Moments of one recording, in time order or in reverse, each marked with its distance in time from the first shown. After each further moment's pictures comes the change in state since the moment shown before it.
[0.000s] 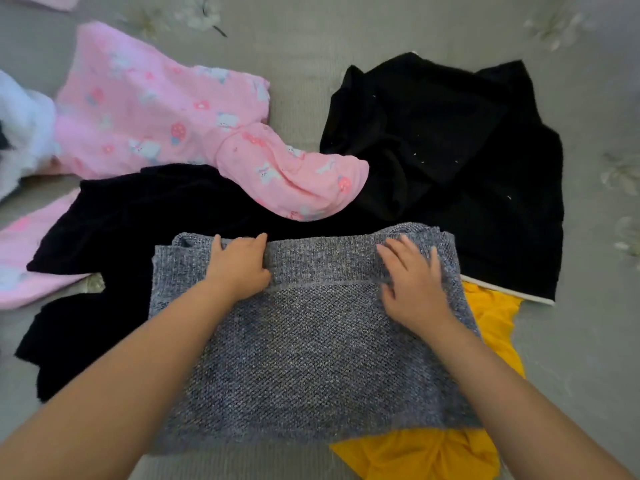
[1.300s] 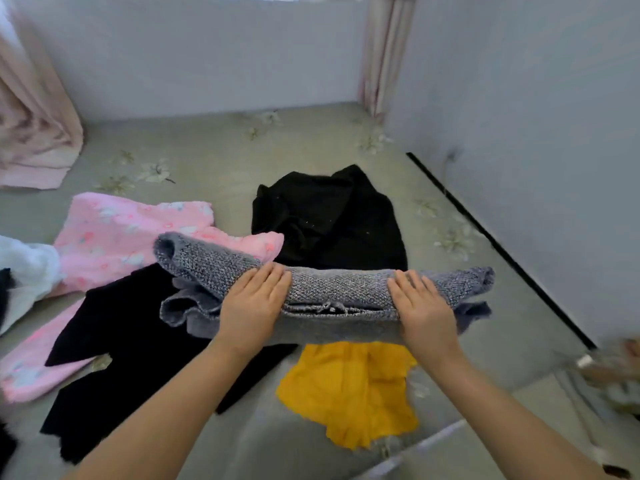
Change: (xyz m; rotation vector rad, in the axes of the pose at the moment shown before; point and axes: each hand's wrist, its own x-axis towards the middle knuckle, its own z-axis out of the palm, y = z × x) left_hand -0.257 0.089 -0.109 0.177 0.964 0.794; right_hand -0.232 -0.034 -0.176 -0.352 0.665 0.055
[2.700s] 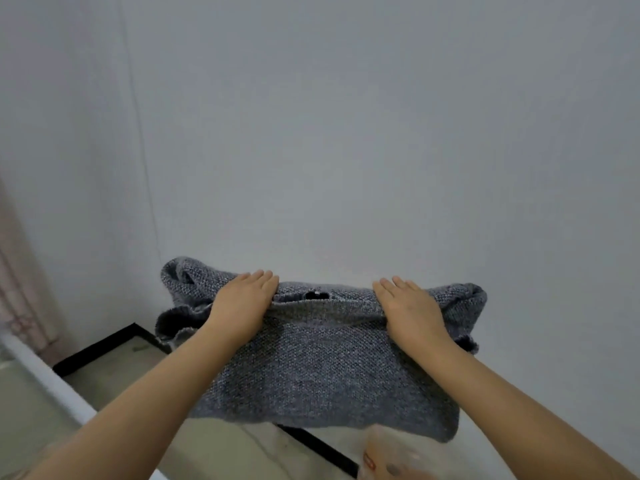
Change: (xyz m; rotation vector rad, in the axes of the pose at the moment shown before) left_hand 0.656 0.633 0.047 -0.061 -0.029 0.449; right_hand -0.152 0.765 -0.245 -0.467 -0.291 0.697
